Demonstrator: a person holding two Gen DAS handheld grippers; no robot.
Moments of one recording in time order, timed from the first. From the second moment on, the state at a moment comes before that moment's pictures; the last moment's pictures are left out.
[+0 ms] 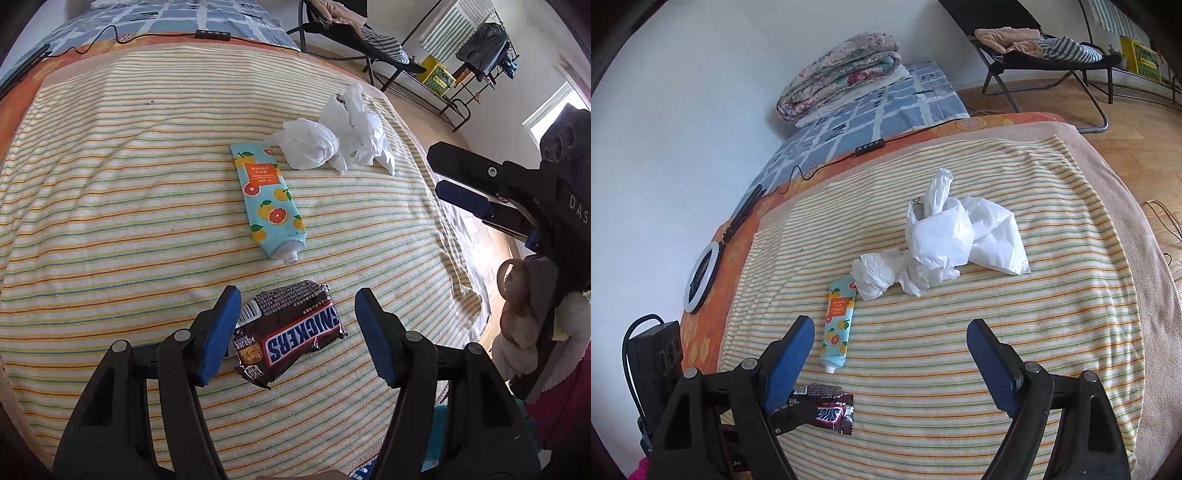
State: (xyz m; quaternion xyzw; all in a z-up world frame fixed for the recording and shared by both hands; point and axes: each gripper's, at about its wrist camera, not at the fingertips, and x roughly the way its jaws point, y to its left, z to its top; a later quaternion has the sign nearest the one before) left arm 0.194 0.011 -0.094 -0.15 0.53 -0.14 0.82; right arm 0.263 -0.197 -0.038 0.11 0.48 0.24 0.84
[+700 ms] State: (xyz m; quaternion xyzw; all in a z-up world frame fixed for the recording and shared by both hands) left arm 0.162 -0.035 -0.103 0.03 0.54 -0.13 0.83; right arm 0.296 -0.214 -0.044 0.11 0.47 0.19 0.86
